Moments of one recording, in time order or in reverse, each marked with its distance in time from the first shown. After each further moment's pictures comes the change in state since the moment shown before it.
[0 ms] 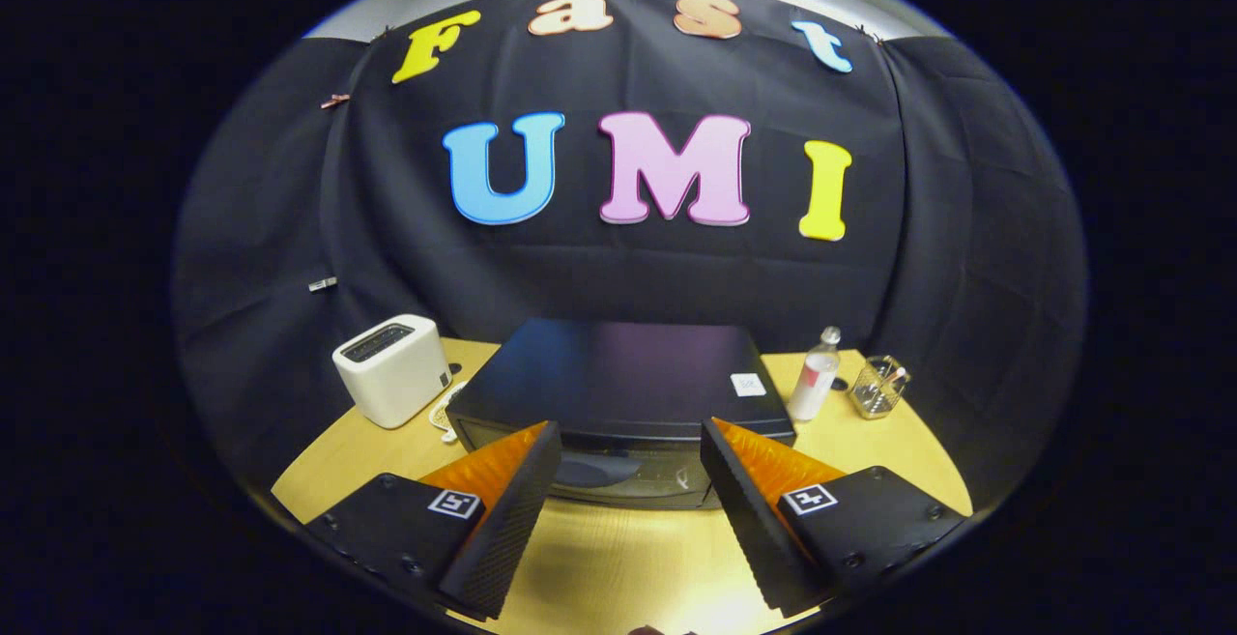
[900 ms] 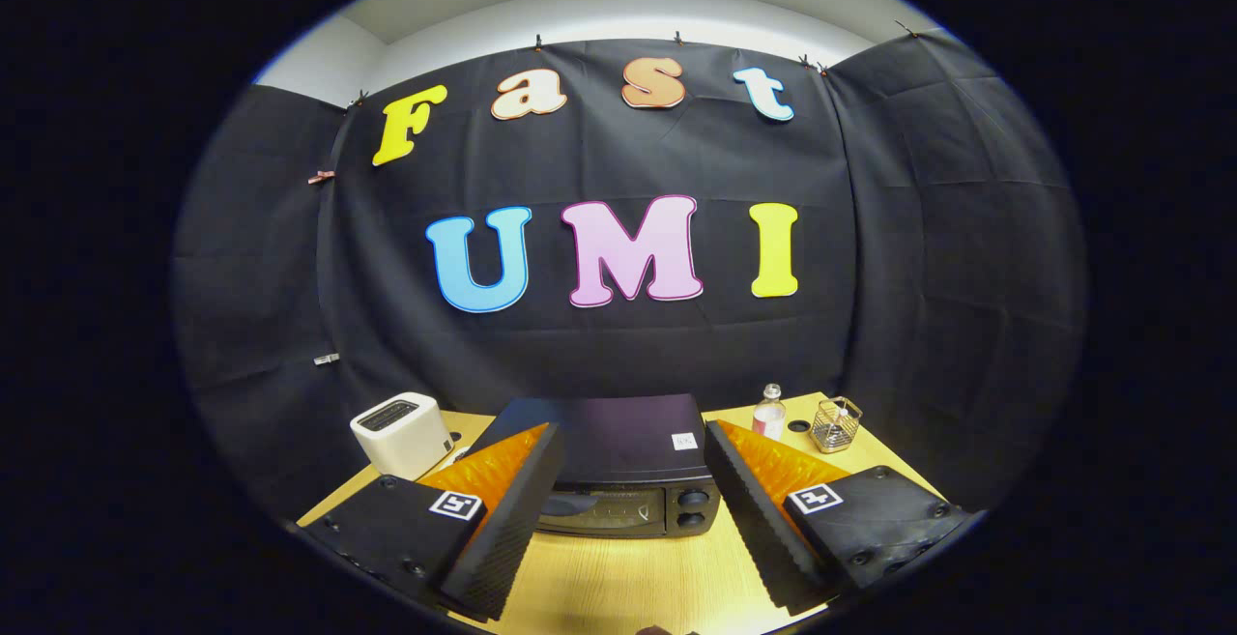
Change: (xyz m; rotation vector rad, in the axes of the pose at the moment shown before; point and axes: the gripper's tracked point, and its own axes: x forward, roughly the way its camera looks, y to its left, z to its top) arm -0.067 -0.038 0.063 0.105 -0.187 -0.050
